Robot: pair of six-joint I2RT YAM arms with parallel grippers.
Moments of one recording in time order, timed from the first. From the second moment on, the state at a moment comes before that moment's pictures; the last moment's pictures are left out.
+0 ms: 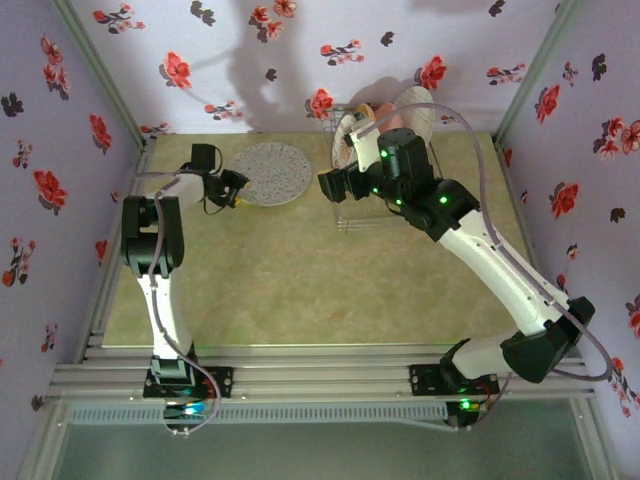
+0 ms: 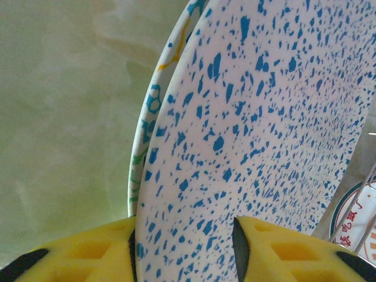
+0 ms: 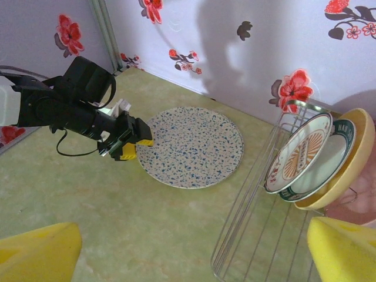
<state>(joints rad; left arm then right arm) -0.08 2.16 1.55 -0.36 0.37 -1.03 0.69 1.37 1.54 -0.58 0.01 0.03</state>
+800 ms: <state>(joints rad) -0.09 2.09 1.58 -0.55 0.28 -0.96 0.52 1.37 1.71 -0.74 0.28 0.07</state>
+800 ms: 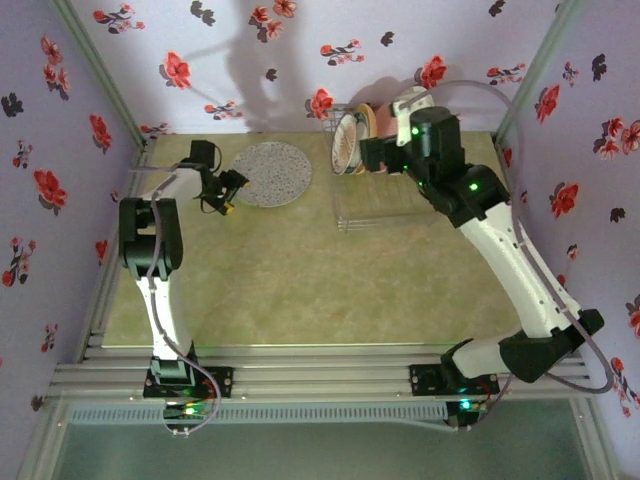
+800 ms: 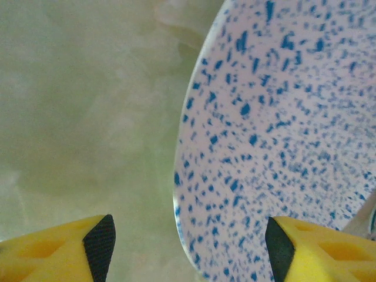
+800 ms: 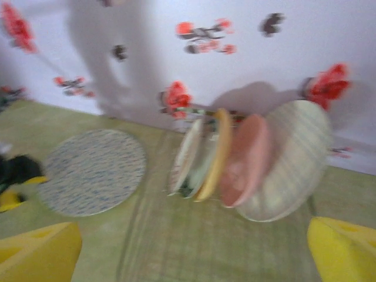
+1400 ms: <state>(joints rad) -0.47 1.46 1.43 -0.43 0.12 -0.84 0.04 1.77 1.81 -0.68 0.10 0.34</state>
